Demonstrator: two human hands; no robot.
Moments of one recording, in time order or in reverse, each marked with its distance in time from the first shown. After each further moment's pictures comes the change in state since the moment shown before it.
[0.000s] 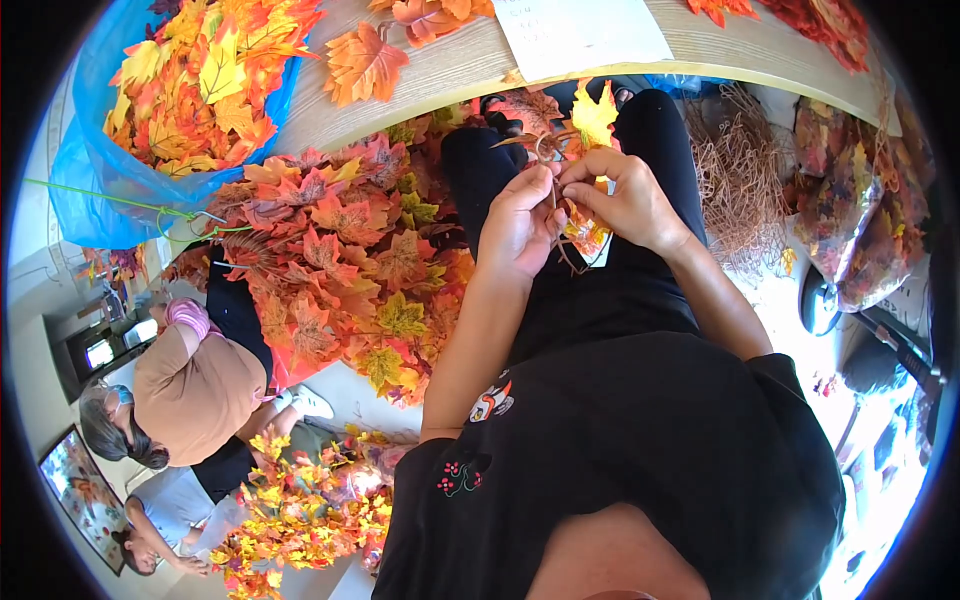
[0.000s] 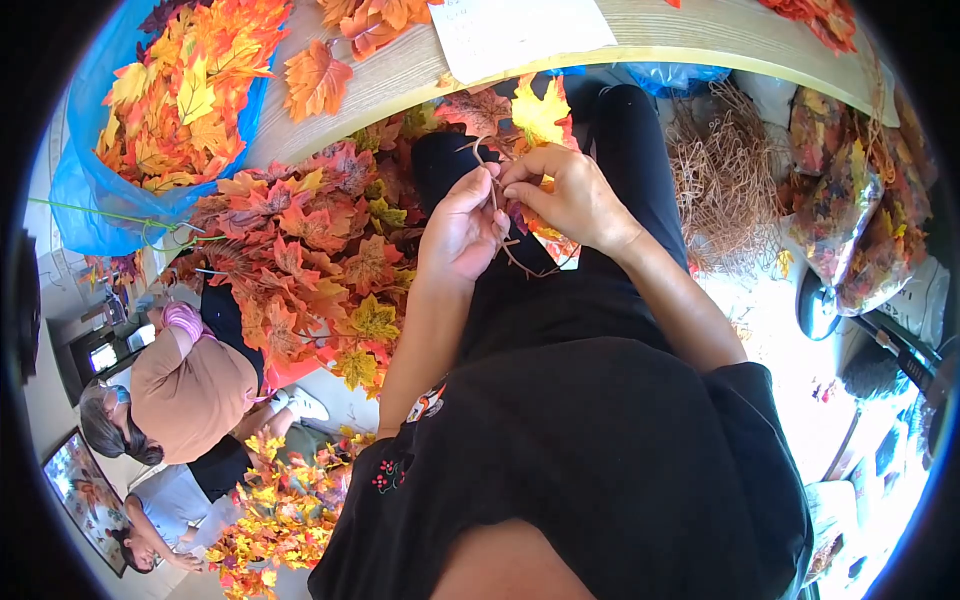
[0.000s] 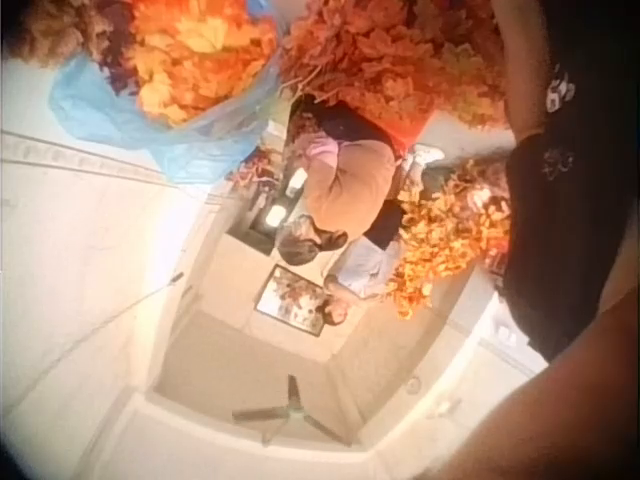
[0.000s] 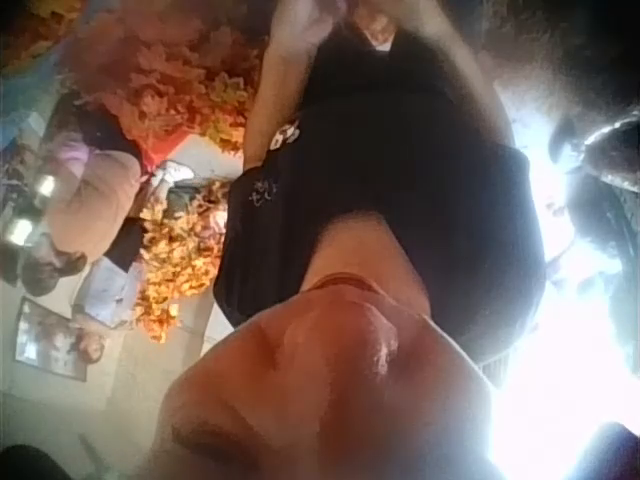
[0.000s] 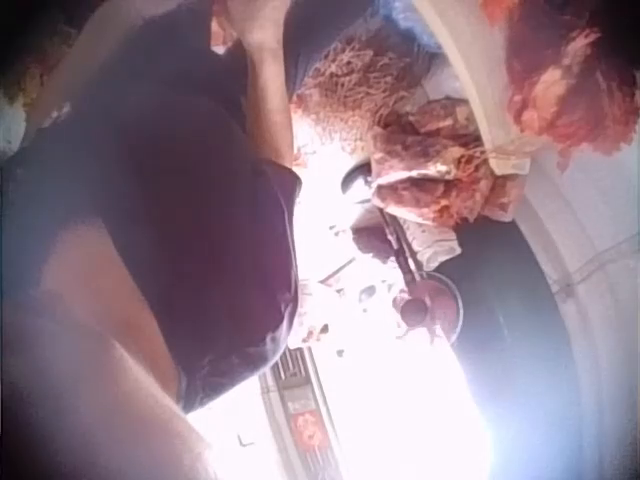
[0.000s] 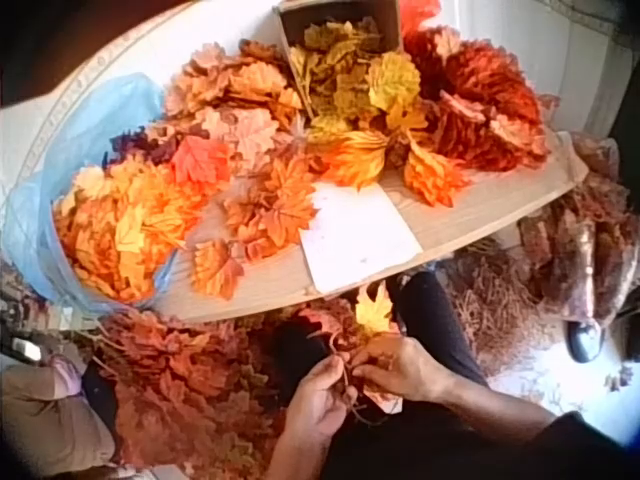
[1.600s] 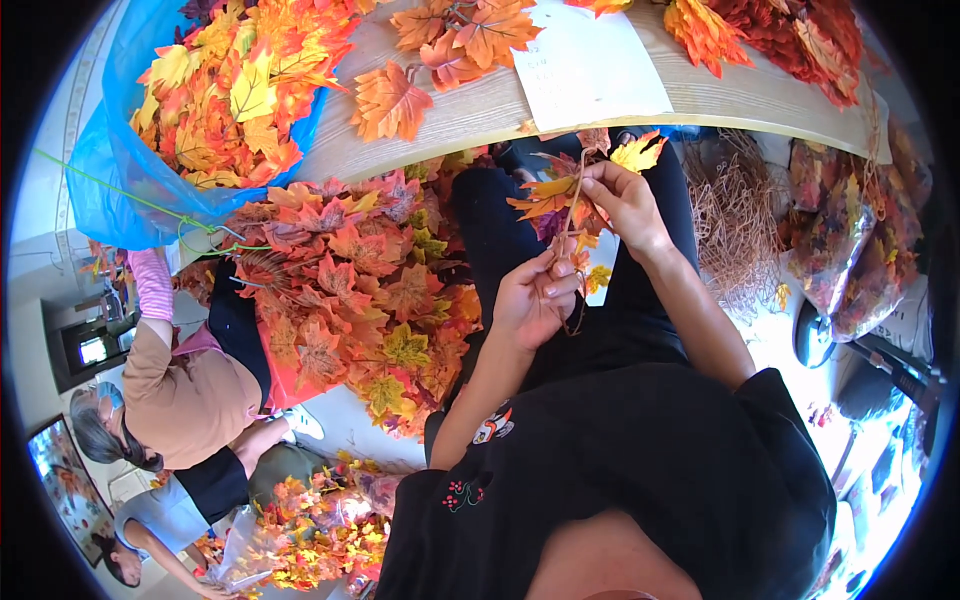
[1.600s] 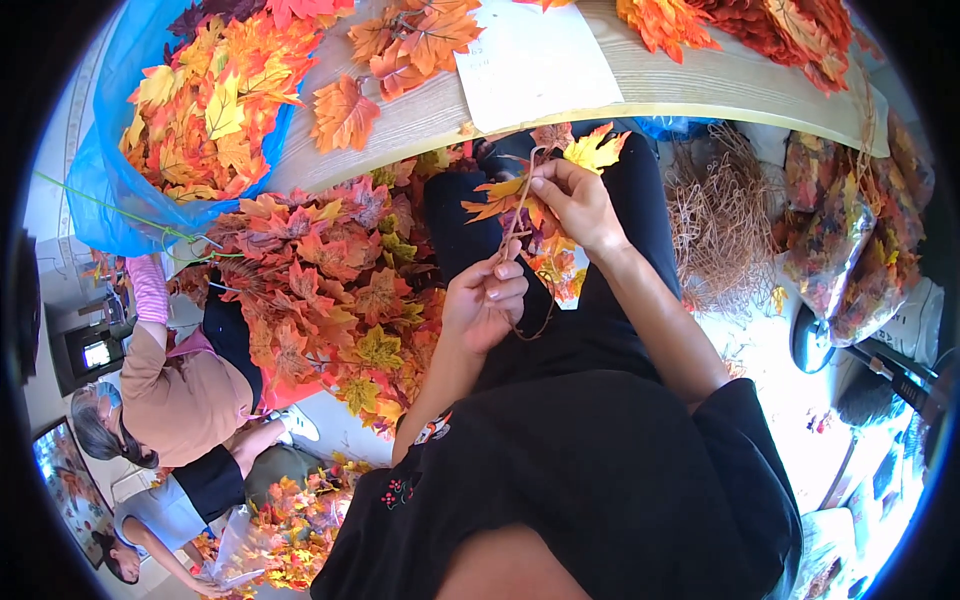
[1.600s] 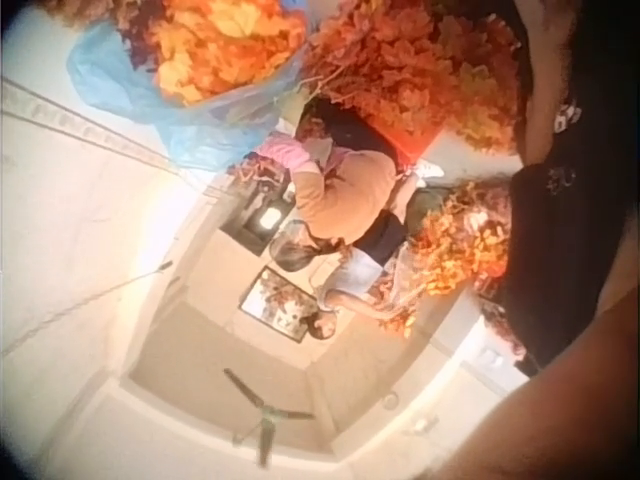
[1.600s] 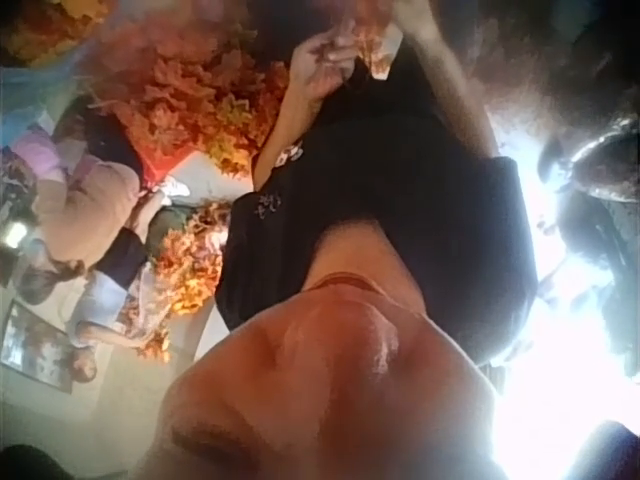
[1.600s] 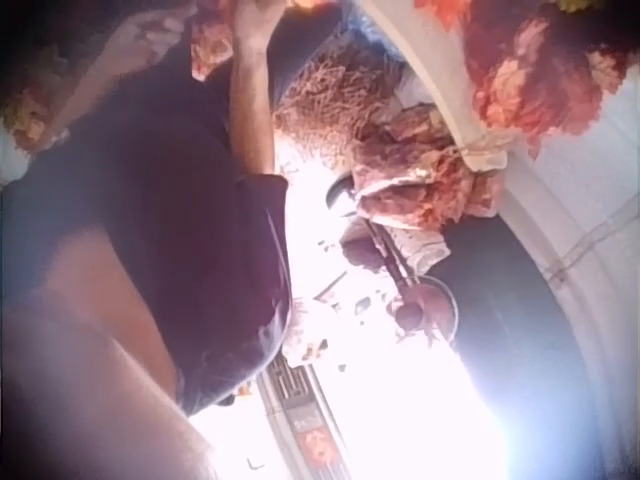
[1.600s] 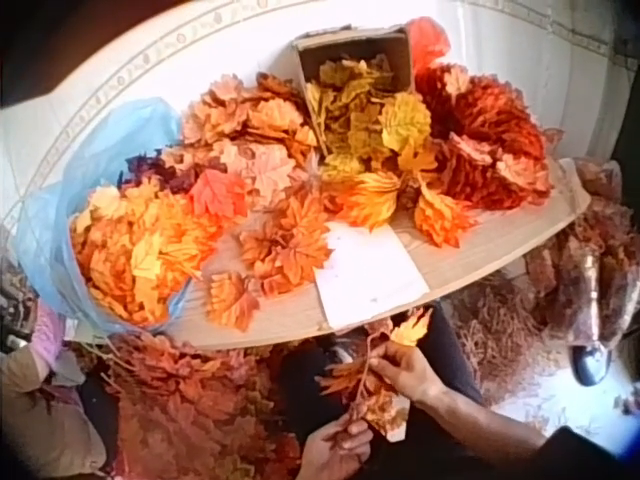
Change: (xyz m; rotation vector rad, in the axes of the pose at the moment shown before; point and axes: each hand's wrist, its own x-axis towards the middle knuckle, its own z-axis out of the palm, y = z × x) left_hand -0.023 -0.025 -0.023 -0.664 -0.431 -0.314; right_hand 0.023 0.046 0.005 0.554 0.163 0.258
